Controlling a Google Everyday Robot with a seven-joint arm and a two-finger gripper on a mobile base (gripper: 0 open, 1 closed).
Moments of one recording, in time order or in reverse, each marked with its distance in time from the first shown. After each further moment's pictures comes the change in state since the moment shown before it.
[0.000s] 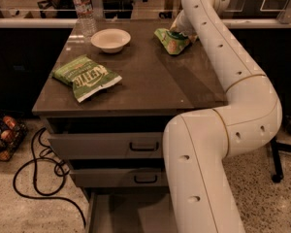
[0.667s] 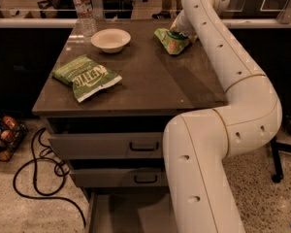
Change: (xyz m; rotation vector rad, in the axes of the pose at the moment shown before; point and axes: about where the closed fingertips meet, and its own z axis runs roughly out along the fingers) arm 0.000 0.000 0.000 0.000 0.000 0.000
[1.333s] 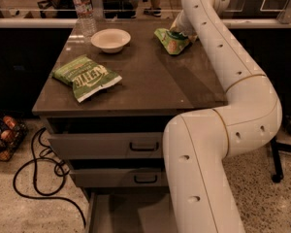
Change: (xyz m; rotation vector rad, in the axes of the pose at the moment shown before) arm 0.000 0.000 0.000 0.000 0.000 0.000
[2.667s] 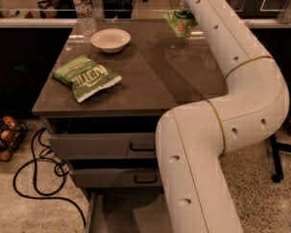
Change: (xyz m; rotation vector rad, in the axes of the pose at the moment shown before) arm -0.060 0.005 -0.085 0.162 -0.169 0.020
